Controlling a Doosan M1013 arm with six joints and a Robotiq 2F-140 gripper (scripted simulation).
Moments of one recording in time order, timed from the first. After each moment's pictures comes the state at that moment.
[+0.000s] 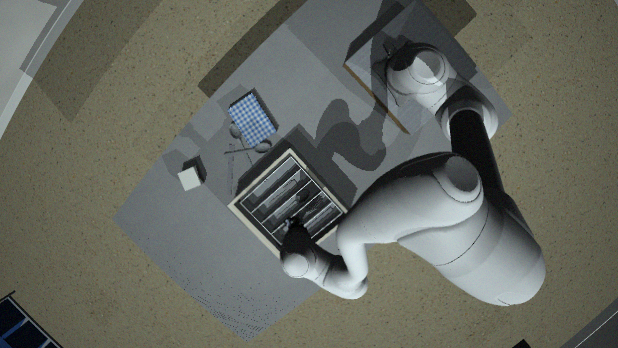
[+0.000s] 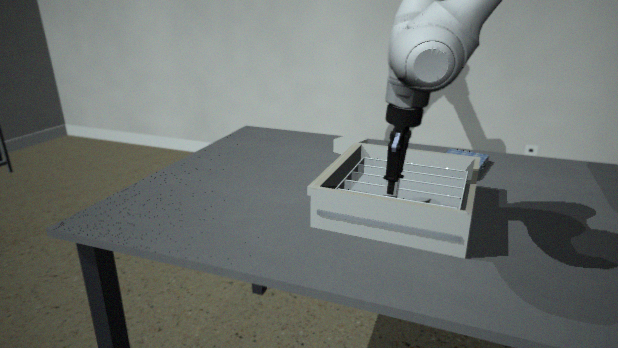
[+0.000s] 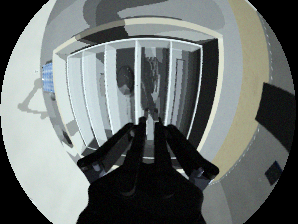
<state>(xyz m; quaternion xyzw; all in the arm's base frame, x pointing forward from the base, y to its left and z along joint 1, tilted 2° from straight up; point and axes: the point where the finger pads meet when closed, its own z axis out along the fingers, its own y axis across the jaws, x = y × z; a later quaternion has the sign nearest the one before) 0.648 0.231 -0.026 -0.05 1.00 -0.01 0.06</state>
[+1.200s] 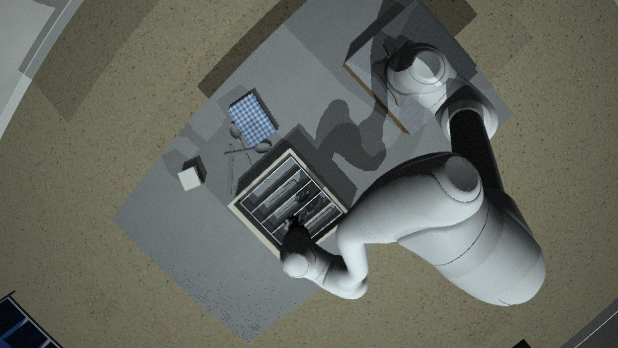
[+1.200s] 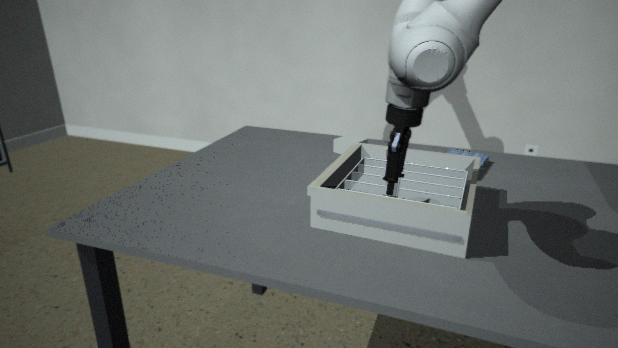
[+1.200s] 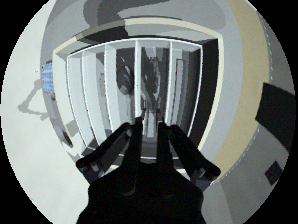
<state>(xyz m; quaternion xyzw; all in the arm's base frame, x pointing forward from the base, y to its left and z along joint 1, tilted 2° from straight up) 0.648 0.231 -0.026 -0.05 1.00 -0.01 0.06</state>
